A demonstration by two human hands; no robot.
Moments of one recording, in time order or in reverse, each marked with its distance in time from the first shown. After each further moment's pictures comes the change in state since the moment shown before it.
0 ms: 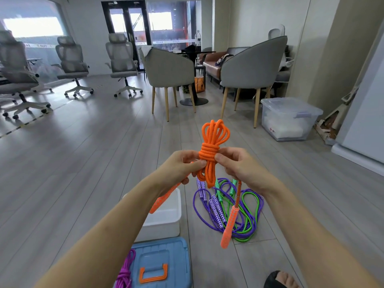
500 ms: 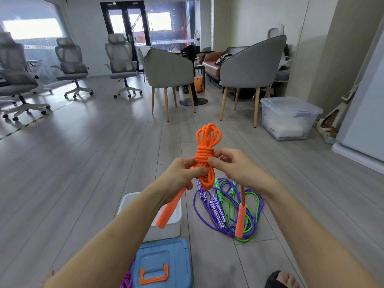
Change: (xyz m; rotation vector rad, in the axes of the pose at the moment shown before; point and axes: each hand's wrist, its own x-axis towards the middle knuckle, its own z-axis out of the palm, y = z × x) left_hand -0.002 -0.013 0.015 -0.094 0.024 -0.016; right_hand 0.006 0.004 0.003 -0.279 0.008 0.022
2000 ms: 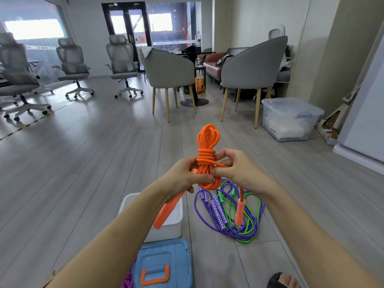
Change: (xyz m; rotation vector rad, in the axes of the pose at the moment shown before) left_hand 0.002 0.003 -0.004 0.151 -0.046 0.018; right_hand -0.005 -0.009 0.007 0.031 0.053 0.081
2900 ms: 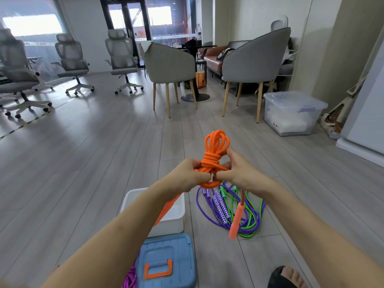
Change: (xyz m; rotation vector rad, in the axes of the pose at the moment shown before) left_hand 0.001 -0.004 0.010 0.120 0.012 -0.120; right_hand 0.006 0.028 0.011 0.070 -0.095 0.040
